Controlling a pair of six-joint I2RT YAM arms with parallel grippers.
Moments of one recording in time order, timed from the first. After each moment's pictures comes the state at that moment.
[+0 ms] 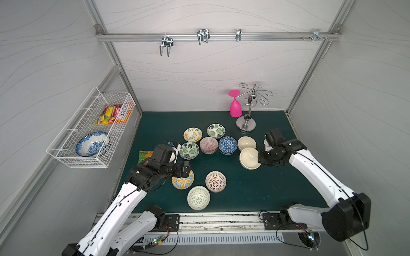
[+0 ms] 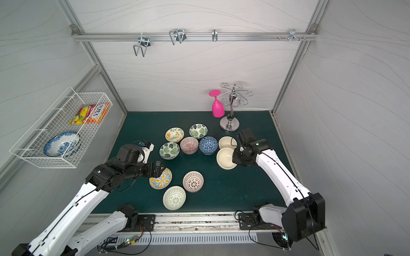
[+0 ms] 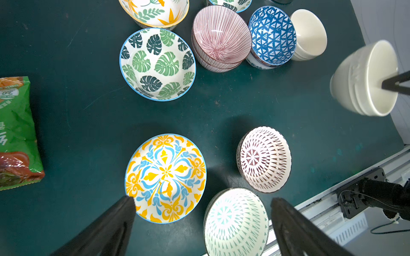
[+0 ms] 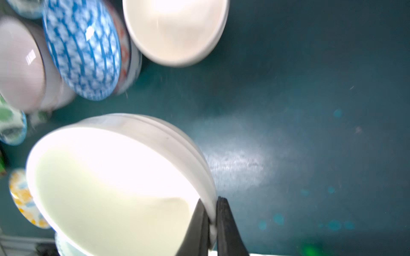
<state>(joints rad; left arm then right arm) -0.44 0.83 0.93 -1.00 0.12 -0.33 0.34 1.28 1.12 -1.05 -0.10 0.55</state>
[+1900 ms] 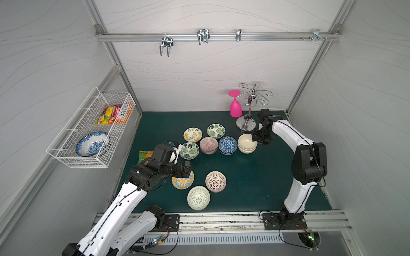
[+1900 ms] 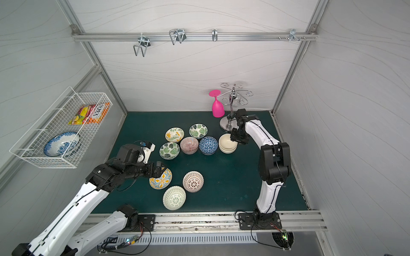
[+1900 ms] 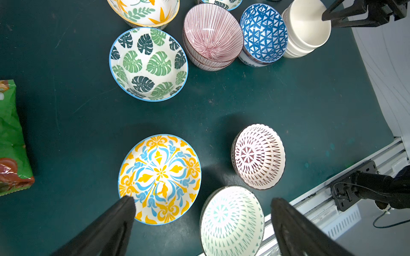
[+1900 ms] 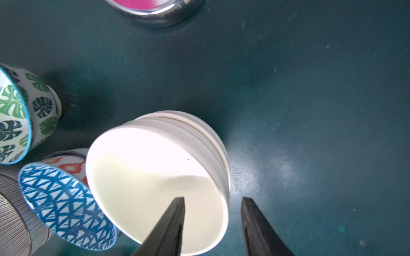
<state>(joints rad) -0.44 0.83 0.93 -0.99 0.15 -0.32 0.24 1.86 1.56 -0.99 -0.06 0.46</state>
